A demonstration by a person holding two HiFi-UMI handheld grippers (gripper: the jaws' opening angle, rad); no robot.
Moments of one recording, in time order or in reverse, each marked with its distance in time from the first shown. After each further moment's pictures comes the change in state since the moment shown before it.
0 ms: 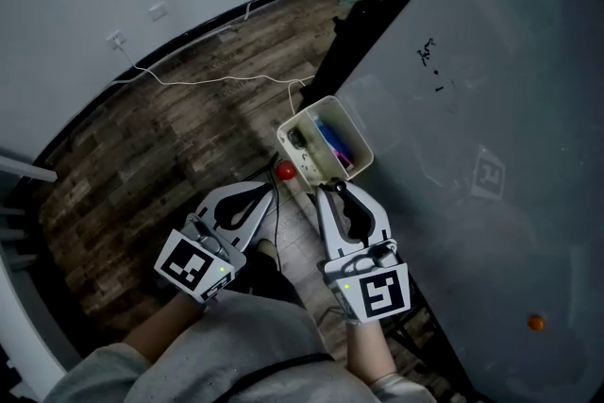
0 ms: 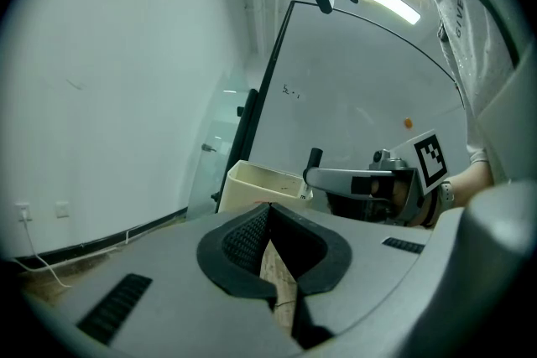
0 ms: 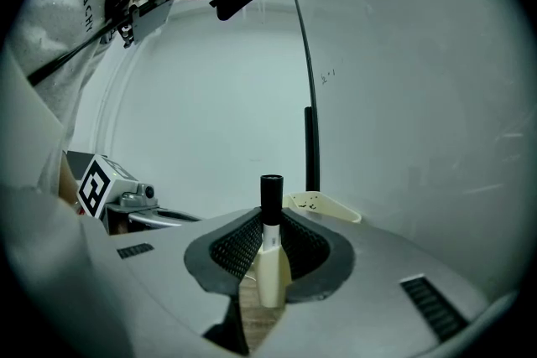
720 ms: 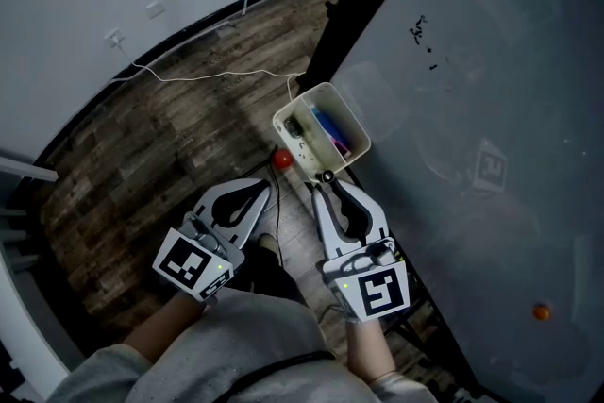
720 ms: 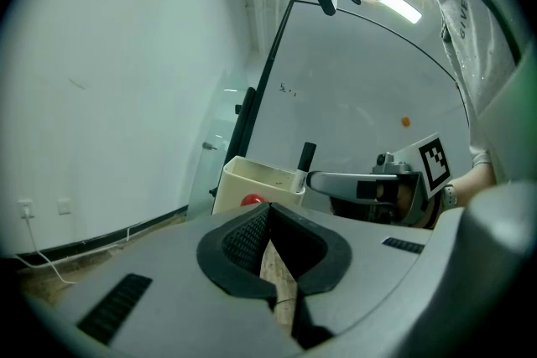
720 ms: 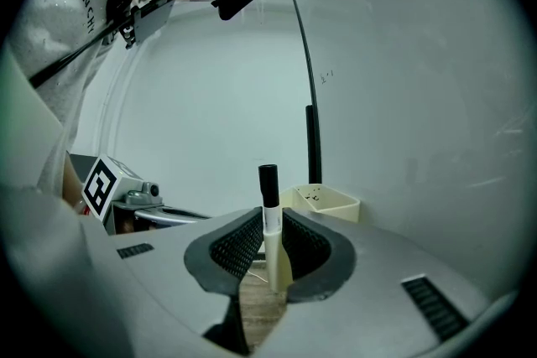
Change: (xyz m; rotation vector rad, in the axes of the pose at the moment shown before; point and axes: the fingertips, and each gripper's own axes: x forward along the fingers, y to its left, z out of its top) left arm -0.005 -0.009 -0.008 -0.007 0.010 0.008; right arm -0.015 0.006 -0.010 0.019 -0.004 0.007
